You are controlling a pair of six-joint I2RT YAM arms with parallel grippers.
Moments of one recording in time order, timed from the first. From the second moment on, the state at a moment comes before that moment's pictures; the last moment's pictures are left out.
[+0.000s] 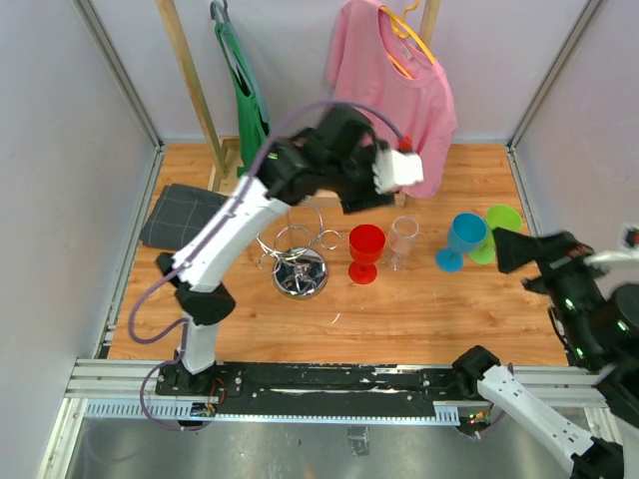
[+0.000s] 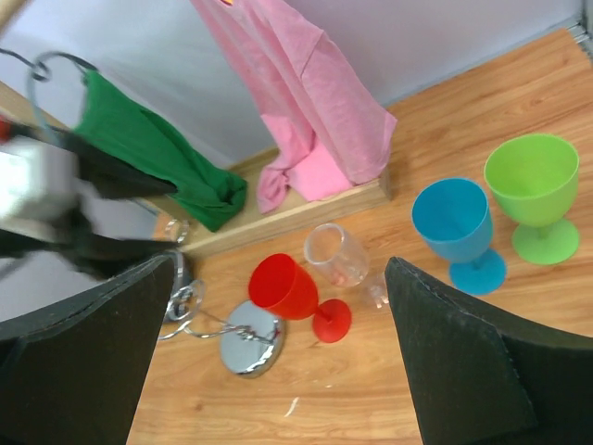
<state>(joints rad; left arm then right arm) -0.96 2.00 2.50 -1.24 0.10 0.67 0.59 0.43 1.39 -0.98 0.50 0.64</state>
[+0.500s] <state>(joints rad) 0.21 1.34 1.61 -0.65 0.45 0.30 0.60 1.05 1.01 -0.39 0.53 0.24</state>
